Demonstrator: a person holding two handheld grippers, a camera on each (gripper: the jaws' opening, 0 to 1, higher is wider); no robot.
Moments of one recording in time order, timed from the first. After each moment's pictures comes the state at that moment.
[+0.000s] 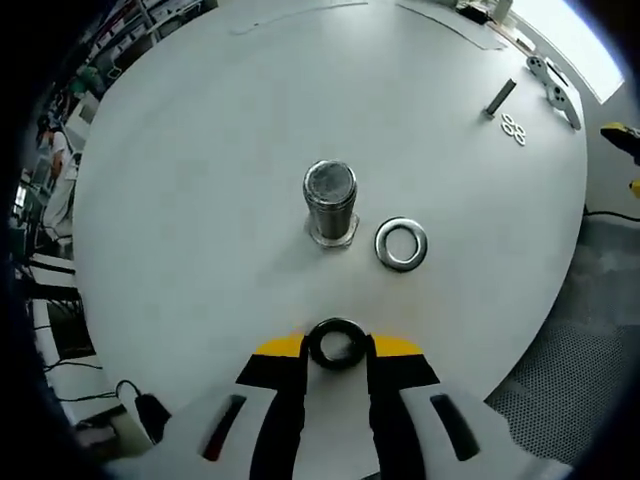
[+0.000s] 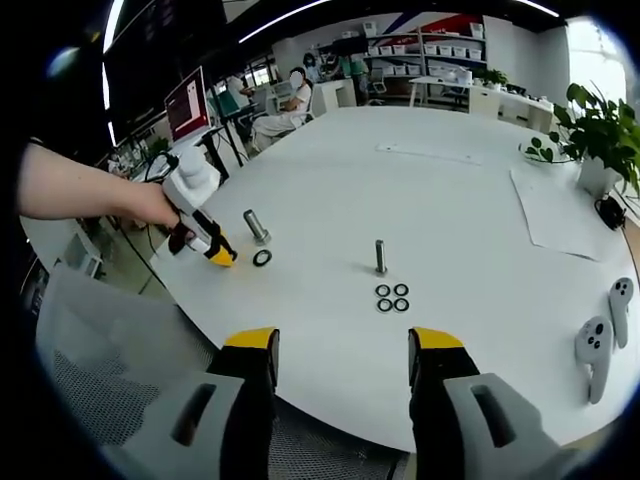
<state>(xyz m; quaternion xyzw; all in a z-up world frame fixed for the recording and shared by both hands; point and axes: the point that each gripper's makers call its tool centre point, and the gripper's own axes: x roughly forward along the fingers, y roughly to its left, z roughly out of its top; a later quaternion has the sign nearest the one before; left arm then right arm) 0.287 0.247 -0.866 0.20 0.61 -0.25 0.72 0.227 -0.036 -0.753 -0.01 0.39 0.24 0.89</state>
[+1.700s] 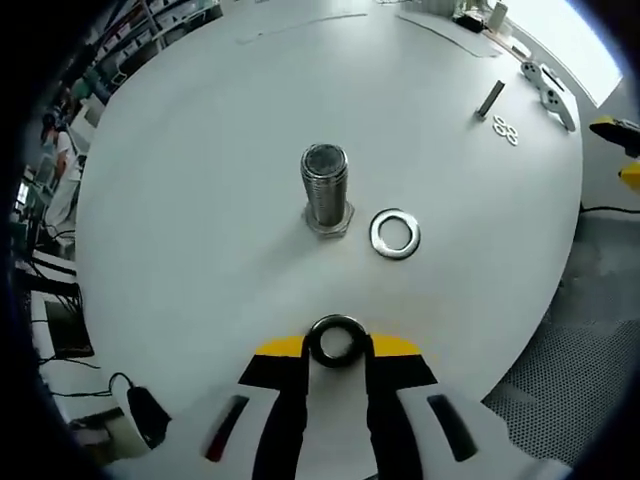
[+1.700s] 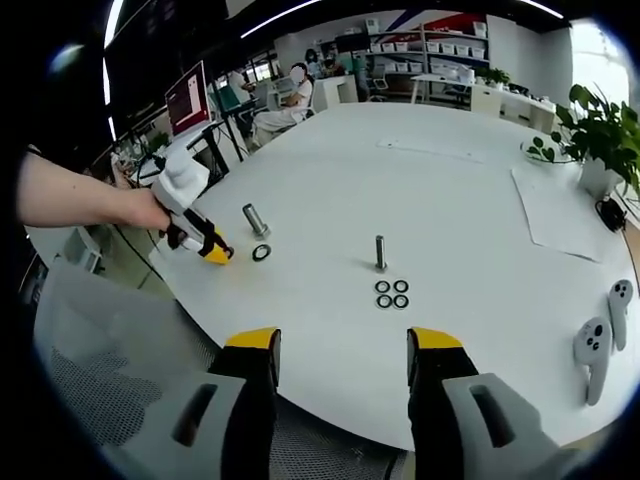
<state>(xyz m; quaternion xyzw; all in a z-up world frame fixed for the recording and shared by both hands) 0.278 0.248 -0.865 0.19 0.58 -0.25 0.75 0.225 -0.037 -0.757 -0.02 0.40 0.24 0.88</state>
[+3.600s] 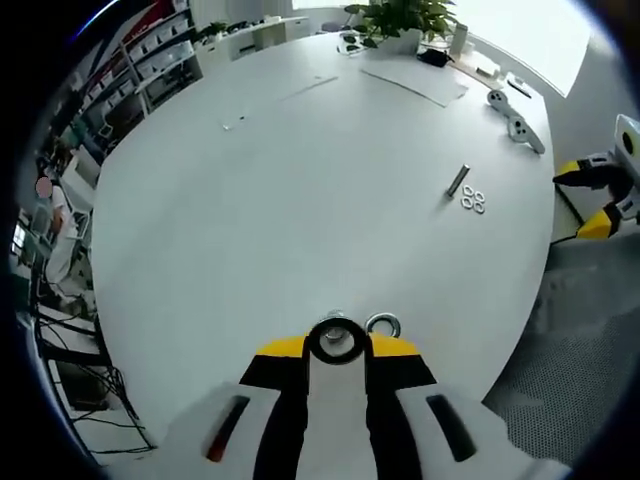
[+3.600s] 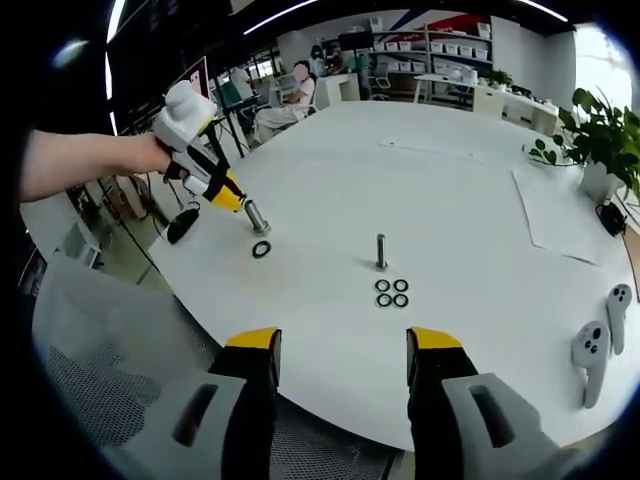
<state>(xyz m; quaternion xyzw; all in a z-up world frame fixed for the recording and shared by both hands) 0.341 0.205 -0.790 0.22 0.50 -0.32 0.77 0.225 -0.037 -0.757 -0.02 0.40 0.24 0.88</state>
